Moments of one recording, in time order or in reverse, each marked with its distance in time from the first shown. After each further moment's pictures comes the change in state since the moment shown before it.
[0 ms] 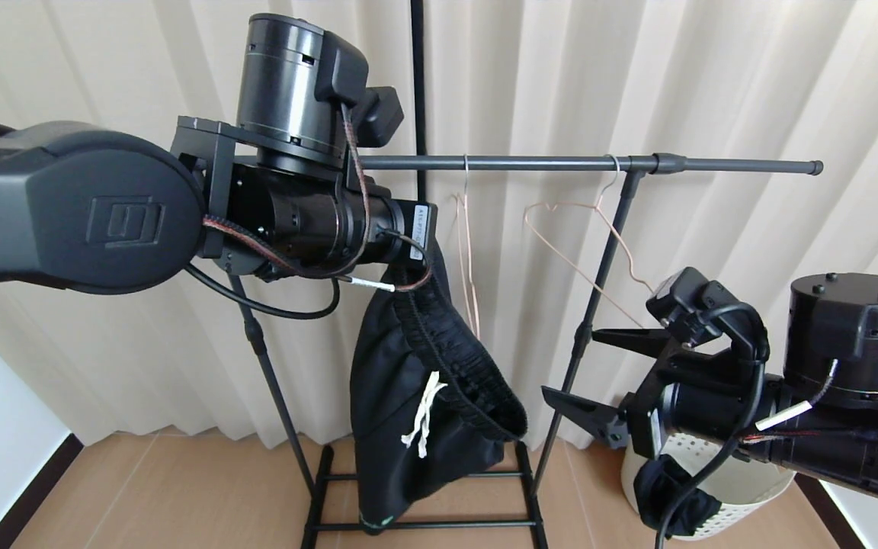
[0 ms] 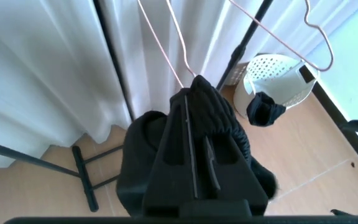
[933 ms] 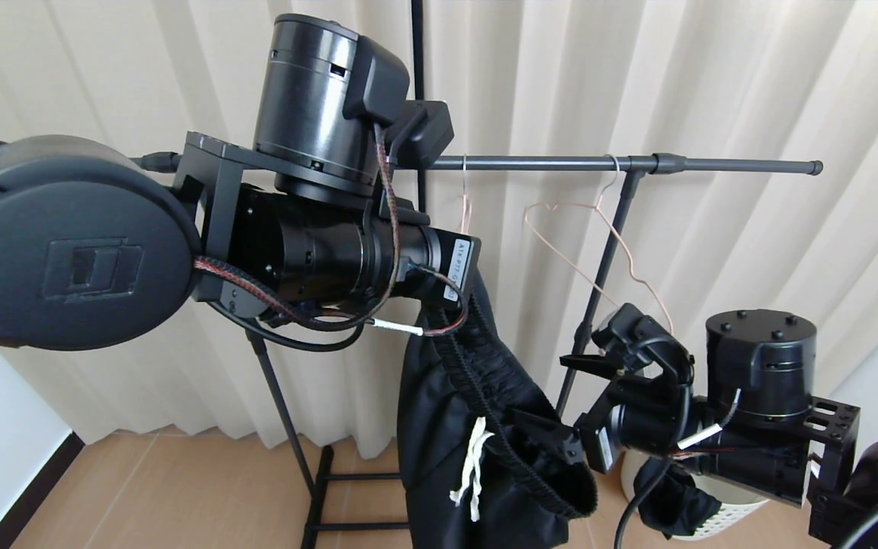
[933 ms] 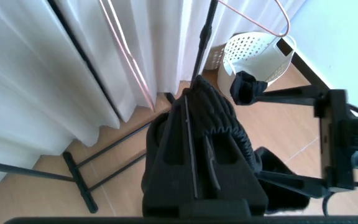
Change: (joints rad) left arm -0.110 -0.039 0.060 -0.004 -0.009 0.042; right arm 0.026 0.188 0.041 -0.173 -0.006 0.027
